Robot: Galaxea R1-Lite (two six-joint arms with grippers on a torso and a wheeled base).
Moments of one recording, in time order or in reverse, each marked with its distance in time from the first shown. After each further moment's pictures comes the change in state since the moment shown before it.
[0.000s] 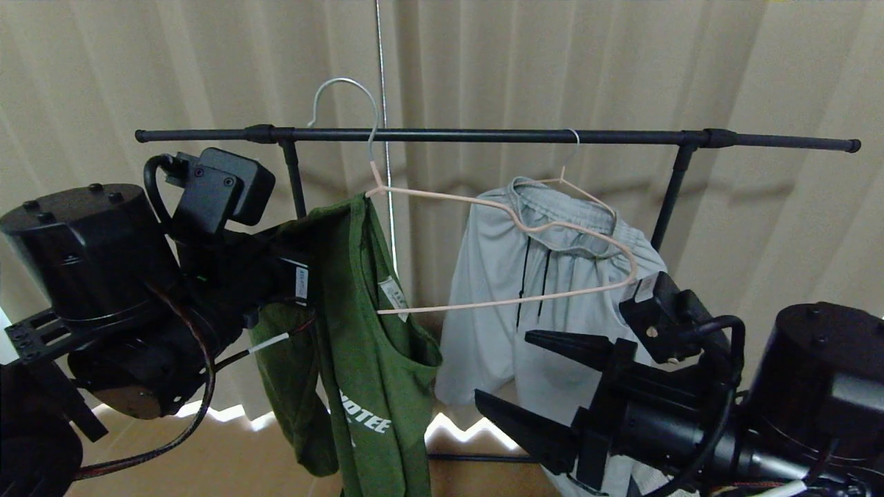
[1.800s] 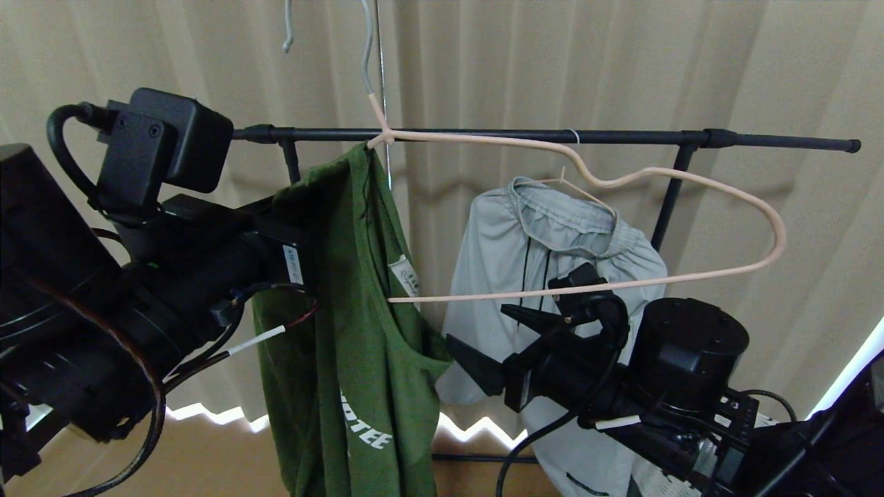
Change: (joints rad) left arm -0.110 -0.101 -0.023 0.001 -0.018 -0.046; right arm -0.071 0.301 -0.098 -0.271 -0.092 0.027
